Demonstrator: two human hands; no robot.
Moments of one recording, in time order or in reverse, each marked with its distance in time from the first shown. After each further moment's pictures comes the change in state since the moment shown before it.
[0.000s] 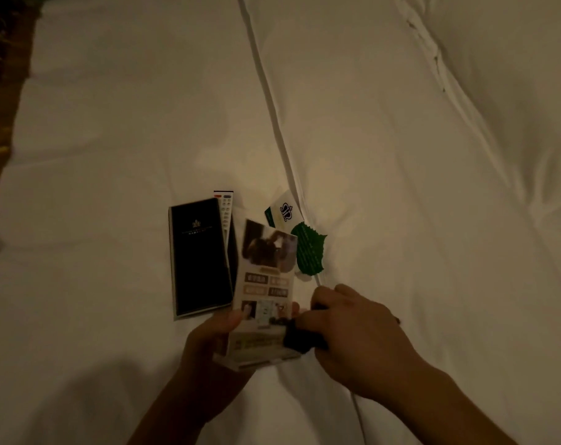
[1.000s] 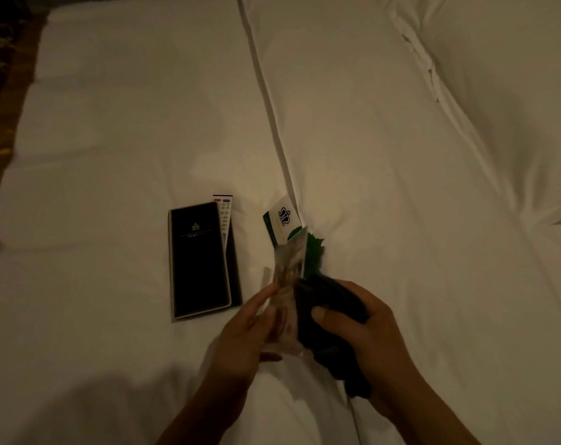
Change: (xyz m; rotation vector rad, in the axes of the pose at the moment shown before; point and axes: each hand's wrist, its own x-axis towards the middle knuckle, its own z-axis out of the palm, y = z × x) left_hand 0.020 -0.027 0.015 0.551 0.420 0.021; right_hand -0.013 -0.003 0.007 1.461 0.364 0.491
